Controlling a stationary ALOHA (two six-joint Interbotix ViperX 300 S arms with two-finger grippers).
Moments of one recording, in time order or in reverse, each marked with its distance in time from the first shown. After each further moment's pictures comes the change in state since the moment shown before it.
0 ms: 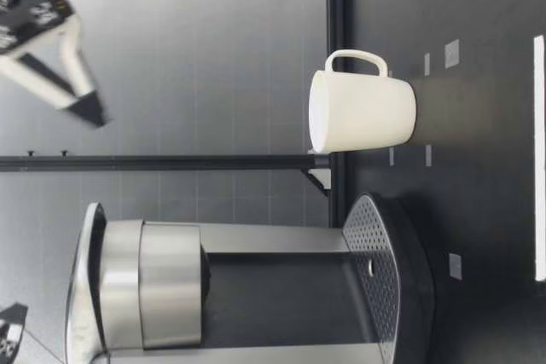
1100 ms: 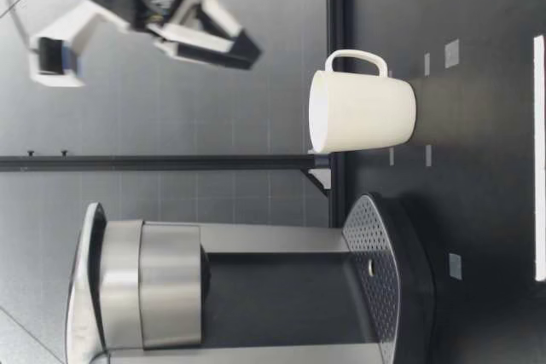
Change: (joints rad) left arm -0.118 -0.170 -0.081 -0.933 0.072 0.709; right arm -0.310 0.239 -0.020 0.508 0.351 -0.756
